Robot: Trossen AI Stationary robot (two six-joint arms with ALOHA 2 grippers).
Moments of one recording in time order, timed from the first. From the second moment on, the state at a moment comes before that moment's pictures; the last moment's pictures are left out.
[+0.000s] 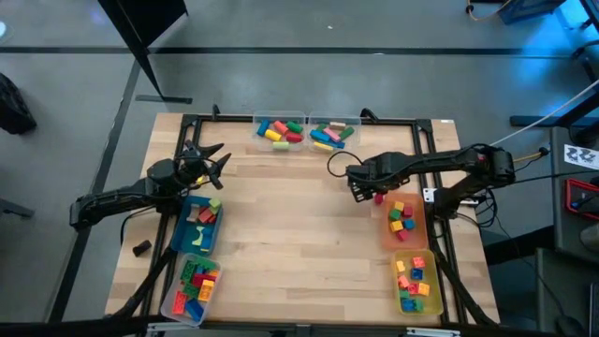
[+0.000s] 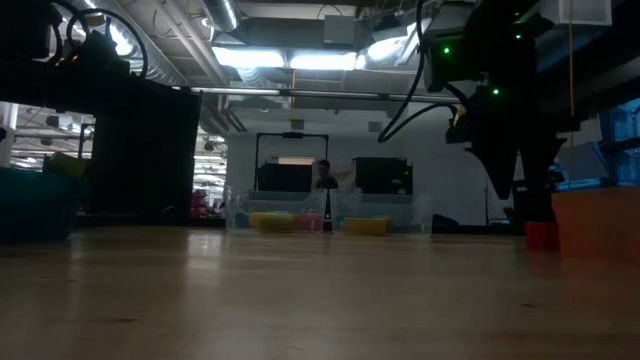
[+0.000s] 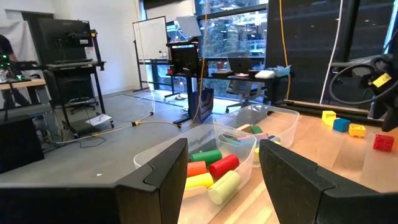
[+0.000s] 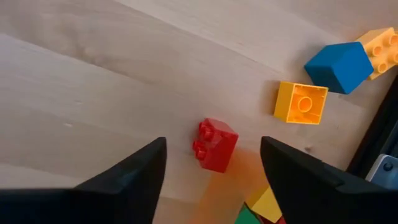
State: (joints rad) left arm 0.29 0.02 0.01 0.06 -0.43 0.08; right arm -0.11 1.51 1.00 -1.11 0.15 1.09
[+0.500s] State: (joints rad) left arm 0.29 0.02 0.01 0.06 -0.43 0.08; right arm -0.11 1.51 1.00 -1.13 0.14 1.09
